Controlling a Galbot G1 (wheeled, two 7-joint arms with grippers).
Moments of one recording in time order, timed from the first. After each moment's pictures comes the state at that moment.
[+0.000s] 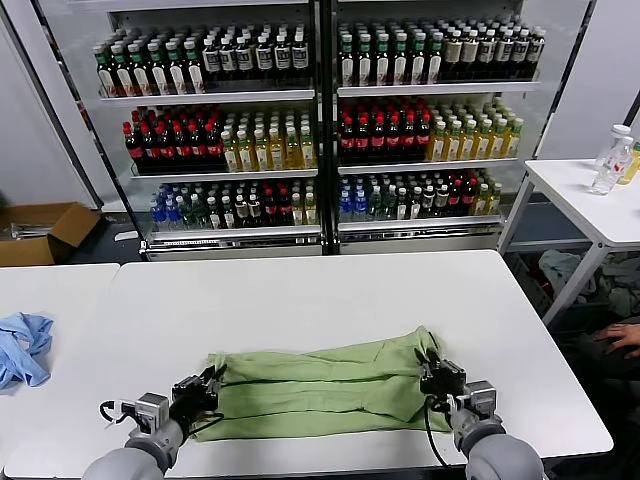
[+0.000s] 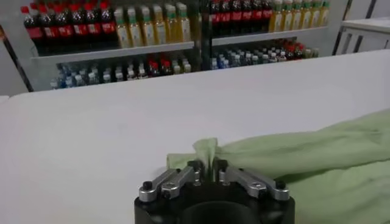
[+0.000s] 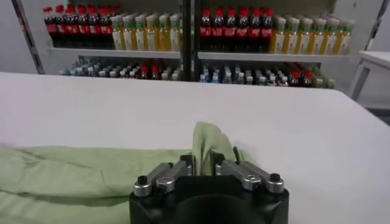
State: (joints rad) left arm 1.47 -1.19 -0.54 -2.07 -0.30 0.55 0.04; right arm -1.39 1.07 0.35 2.06 0.43 -0.43 0.21
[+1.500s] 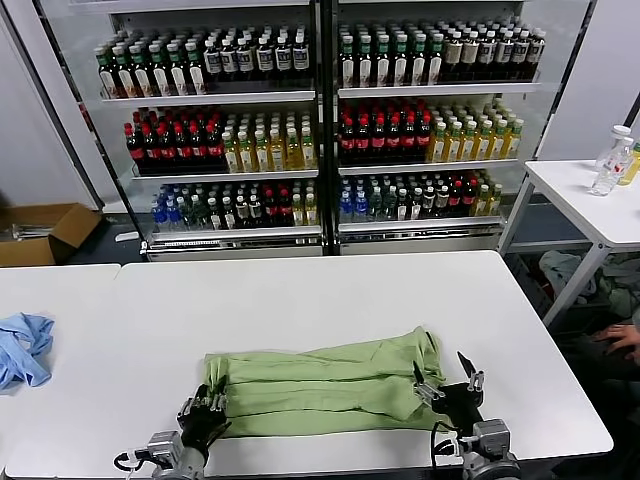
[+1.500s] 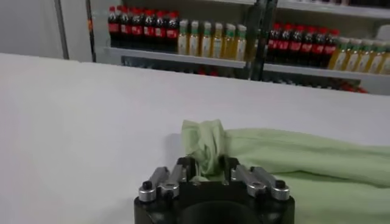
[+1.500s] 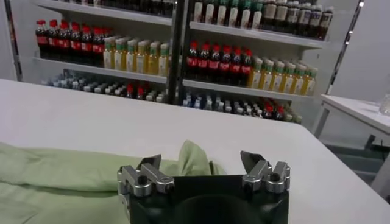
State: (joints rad) left arm 1.54 -1.38 -0.51 -1.95 -0.34 0.31 -0.14; right arm -1.56 1.12 0.41 2.17 0.23 -0.33 0.24
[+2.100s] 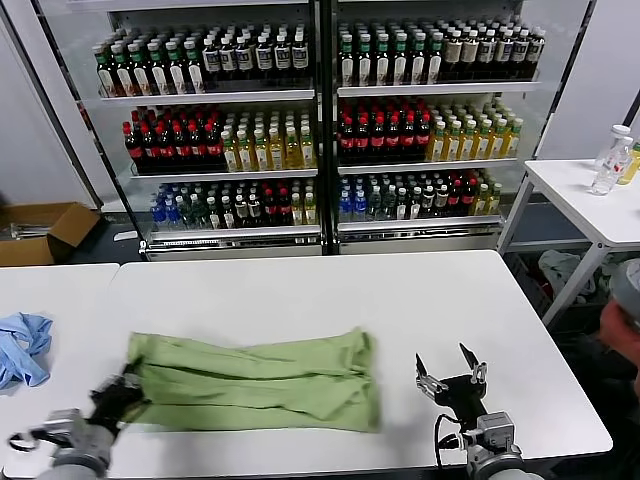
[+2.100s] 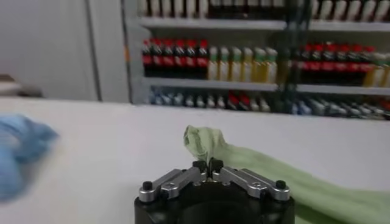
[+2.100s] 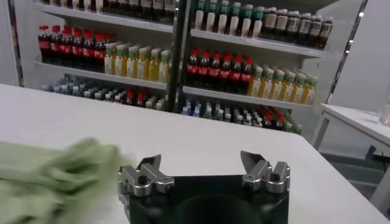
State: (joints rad) left arm 1.54 -1.21 -0.86 -2.02 -0.48 0.37 -0.04; right arm -1.51 1.08 0.39 2.16 0.26 -0.32 0.24
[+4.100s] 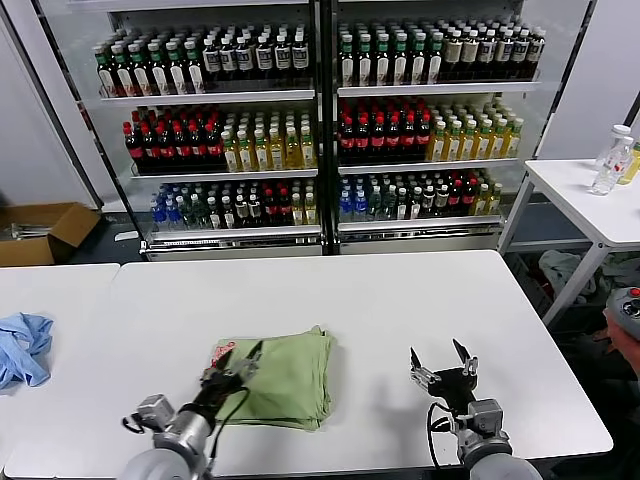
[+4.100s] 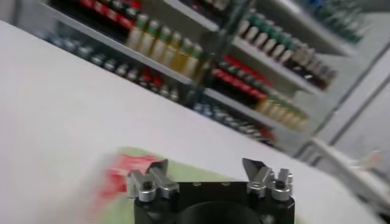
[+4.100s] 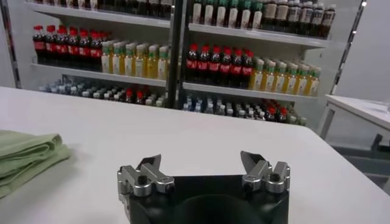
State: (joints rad) left arm 1.43 -1.34 -0.53 -2.00 -0.72 0.39 -0.04; right arm -1.43 1.11 0.36 2.06 0.29 -0.31 0.24
